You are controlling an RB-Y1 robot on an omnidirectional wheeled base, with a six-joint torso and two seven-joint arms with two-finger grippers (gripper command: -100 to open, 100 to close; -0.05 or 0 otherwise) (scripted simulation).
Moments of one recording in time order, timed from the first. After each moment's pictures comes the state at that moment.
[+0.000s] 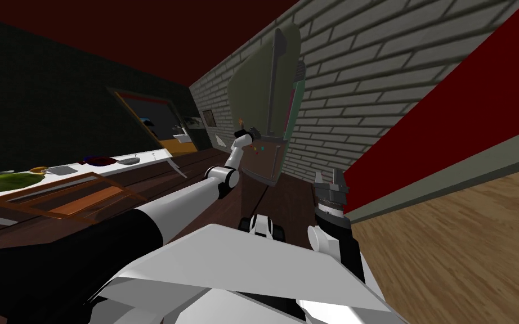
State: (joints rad) left arm -1.19 0.19 0.27 -0.97 0.50 0.42 0.44; right arm 0.50 -0.04 0.02 -2.28 -0.02 -0.49 -0.03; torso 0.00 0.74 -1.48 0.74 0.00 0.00
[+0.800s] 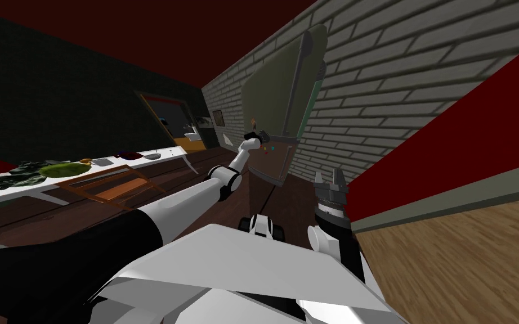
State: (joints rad) left arm -1.19 0.16 0.05 -0.95 0.54 0.39 0.58; right arm 0.50 -0.04 0.02 -2.28 -0.02 -0.49 -0.03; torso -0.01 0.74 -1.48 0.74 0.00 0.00
